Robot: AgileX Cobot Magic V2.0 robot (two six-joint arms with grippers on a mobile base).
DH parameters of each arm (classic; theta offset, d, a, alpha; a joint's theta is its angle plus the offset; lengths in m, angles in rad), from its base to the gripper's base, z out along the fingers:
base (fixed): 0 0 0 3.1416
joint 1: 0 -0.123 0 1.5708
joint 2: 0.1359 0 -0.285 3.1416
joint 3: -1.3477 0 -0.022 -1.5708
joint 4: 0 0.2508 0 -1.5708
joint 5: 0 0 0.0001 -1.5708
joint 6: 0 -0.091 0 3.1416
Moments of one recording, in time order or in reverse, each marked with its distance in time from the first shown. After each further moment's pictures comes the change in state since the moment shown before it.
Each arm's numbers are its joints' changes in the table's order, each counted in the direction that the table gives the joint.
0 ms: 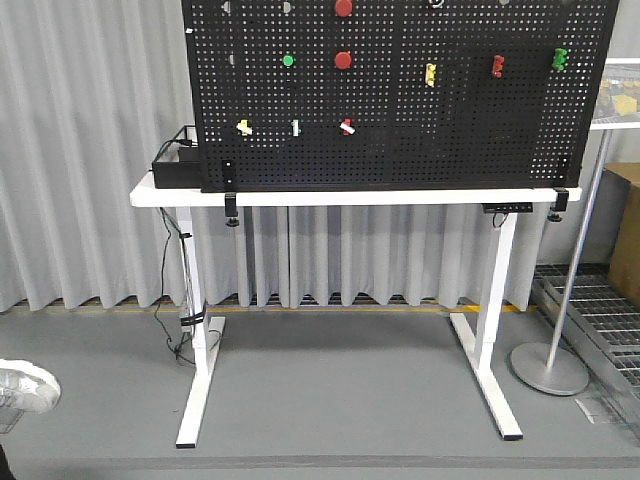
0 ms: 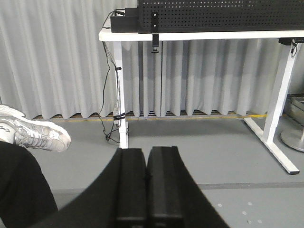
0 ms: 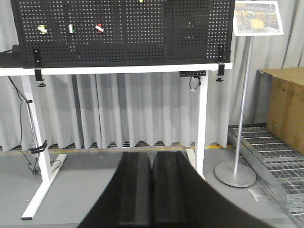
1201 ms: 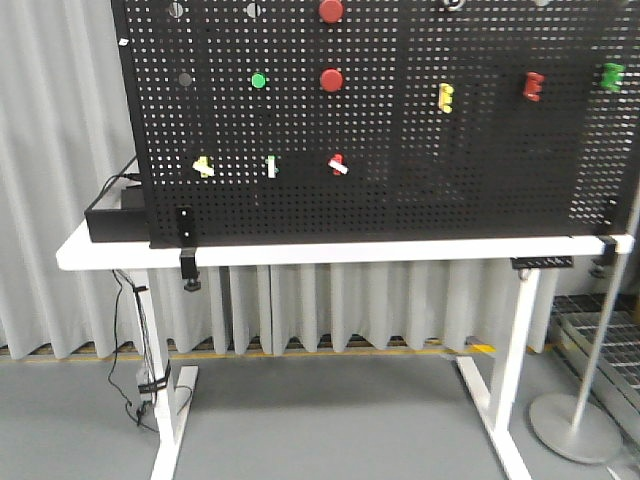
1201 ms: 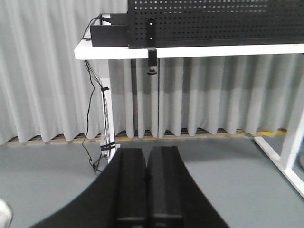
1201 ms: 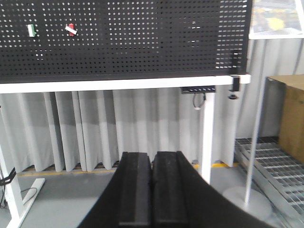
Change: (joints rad) left arm 0.000 0.000 0.000 0.000 0.000 0.000; right arm 0.000 0.000 0.000 0.000 -0.001 0.000
